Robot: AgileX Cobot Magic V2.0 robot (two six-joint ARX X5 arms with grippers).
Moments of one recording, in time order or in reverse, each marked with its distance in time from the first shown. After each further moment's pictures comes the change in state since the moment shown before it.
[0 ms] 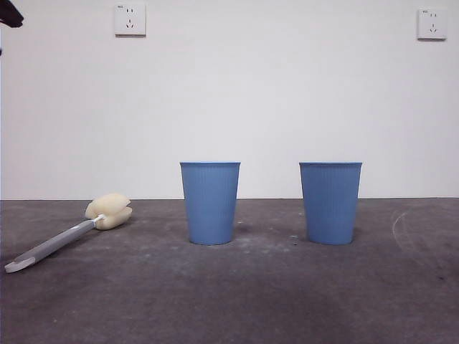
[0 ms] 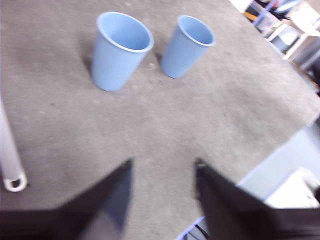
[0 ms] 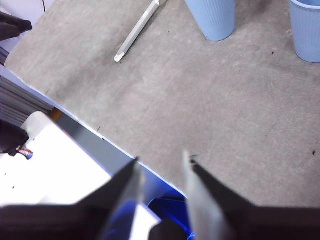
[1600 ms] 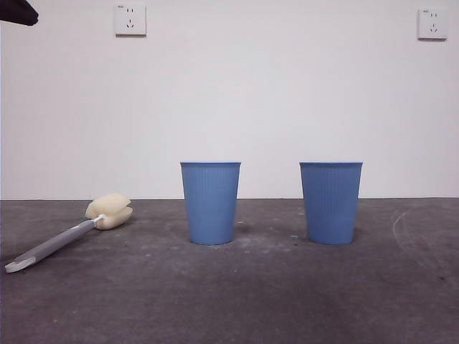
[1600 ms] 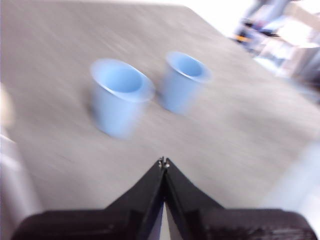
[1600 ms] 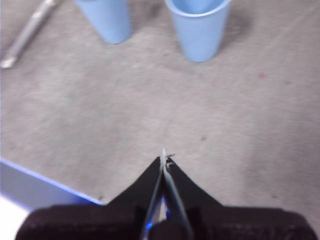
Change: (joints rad) left arm 0.000 0.043 0.000 0.221 -0.129 0.125; right arm 0.000 0.004 0.027 -0.058 0.382 -0.016
